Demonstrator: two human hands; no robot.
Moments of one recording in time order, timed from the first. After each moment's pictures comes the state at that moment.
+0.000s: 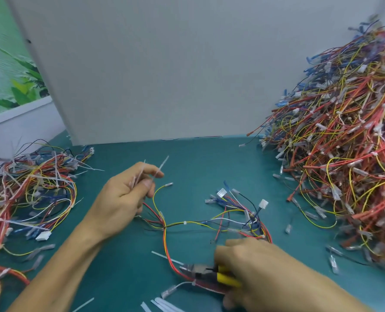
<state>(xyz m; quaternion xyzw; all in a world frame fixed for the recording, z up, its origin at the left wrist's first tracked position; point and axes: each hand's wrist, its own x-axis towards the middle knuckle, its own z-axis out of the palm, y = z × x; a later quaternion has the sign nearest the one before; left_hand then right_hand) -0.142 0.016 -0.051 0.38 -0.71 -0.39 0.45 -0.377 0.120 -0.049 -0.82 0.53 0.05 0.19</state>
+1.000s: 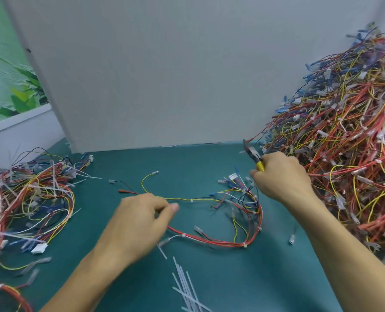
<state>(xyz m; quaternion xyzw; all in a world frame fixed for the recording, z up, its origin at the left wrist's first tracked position) -0.167 0.034 -0.049 0.54 -0.79 -0.06 0.27 -0.434 0.002 -0.024 -0.56 0.80 -0.23 0.04</state>
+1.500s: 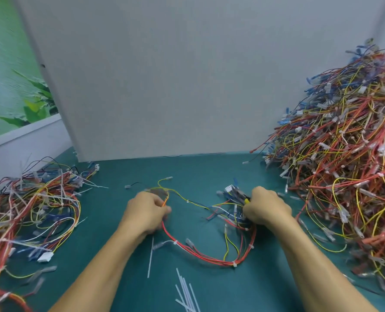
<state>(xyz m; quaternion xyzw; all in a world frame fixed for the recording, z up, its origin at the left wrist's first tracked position) -0.171 -0.033 -0.070 0.70 -0.62 -0.24 0.25 -0.420 -0.020 -0.070 -0.53 0.83 -0.11 0.14</state>
